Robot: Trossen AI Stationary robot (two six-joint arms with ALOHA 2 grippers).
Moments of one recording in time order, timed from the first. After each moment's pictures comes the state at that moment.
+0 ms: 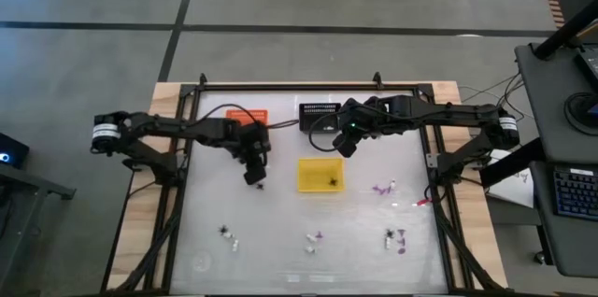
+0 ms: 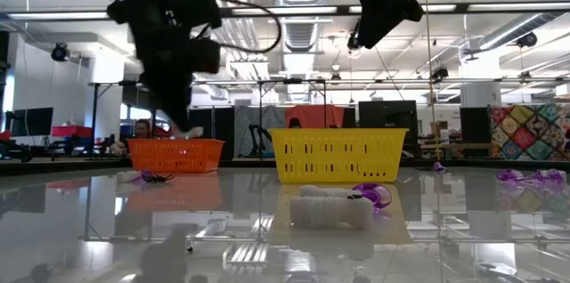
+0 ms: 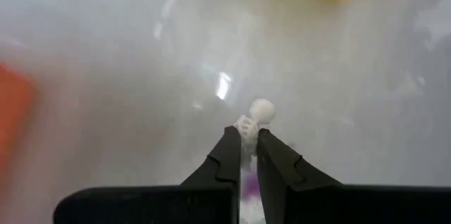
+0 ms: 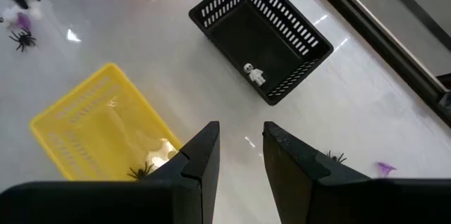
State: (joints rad) left arm 0.20 1.43 0.86 -0.56 0.17 -0.21; right arm -0.11 1.49 1.45 -1.05 0.29 0.50
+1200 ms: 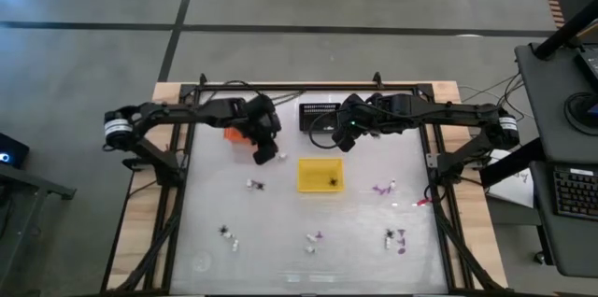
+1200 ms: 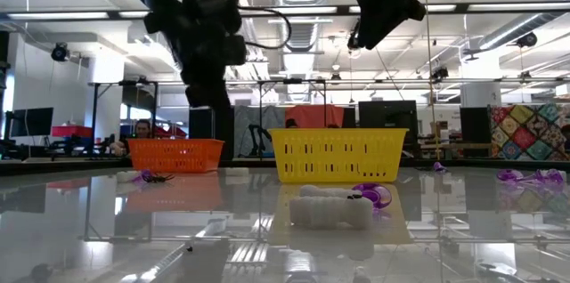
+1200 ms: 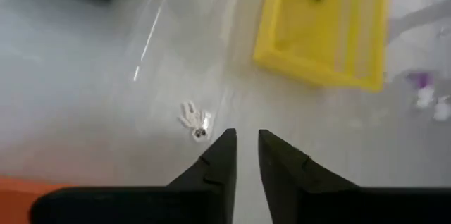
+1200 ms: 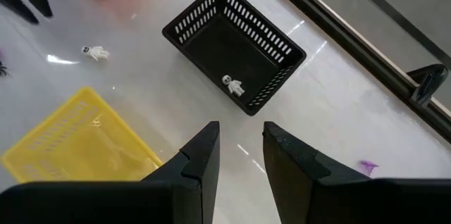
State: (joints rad) left arm 0.37 1.55 0.99 -0.51 0.35 -0.02; right arm -0.12 1.49 1.45 -1.05 0.37 0.55
